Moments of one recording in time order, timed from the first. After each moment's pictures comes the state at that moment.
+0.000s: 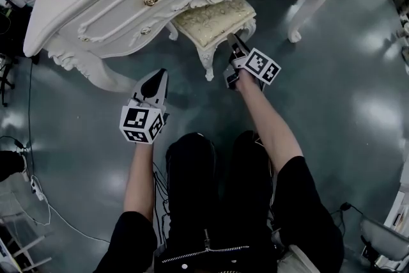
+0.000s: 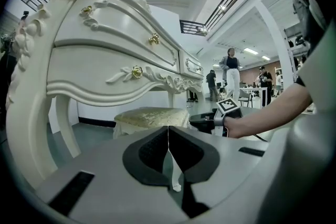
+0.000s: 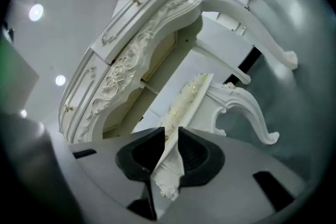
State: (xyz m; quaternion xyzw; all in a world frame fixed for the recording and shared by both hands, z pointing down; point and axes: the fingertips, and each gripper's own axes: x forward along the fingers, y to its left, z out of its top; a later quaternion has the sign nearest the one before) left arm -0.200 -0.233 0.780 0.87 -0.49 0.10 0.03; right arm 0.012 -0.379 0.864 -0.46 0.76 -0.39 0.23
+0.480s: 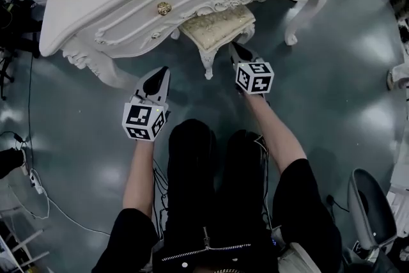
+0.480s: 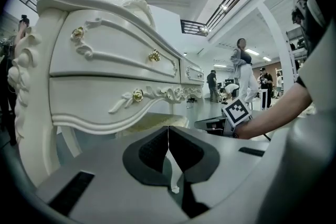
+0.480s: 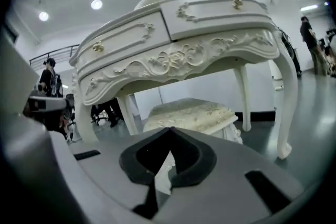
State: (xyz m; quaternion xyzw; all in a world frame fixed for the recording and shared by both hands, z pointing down) left arm -0.202 -0.228 0.734 0.87 -0.49 0.10 0.03; right arm -0.005 -0.339 0.826 -0.51 0.85 -0.16 -0.04
